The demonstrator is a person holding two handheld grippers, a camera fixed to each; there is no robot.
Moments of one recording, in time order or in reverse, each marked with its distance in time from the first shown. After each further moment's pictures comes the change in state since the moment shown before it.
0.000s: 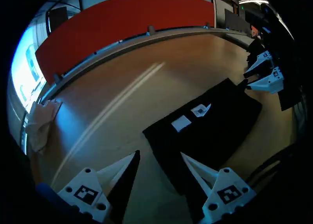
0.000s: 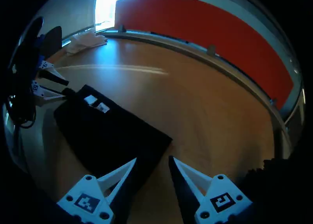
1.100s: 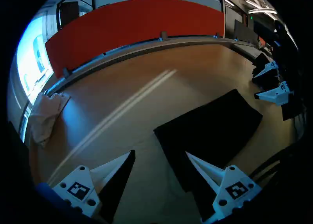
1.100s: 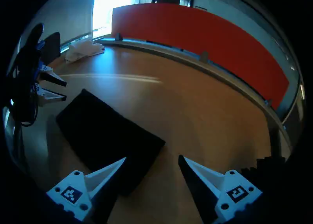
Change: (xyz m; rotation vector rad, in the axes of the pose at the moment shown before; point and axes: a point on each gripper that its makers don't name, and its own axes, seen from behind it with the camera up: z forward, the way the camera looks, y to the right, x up) left arm 0.007 -0.022 -0.020 0.023 0.038 -0.092; right arm 0.007 0.004 -0.021 -0.020 0.056 0.019
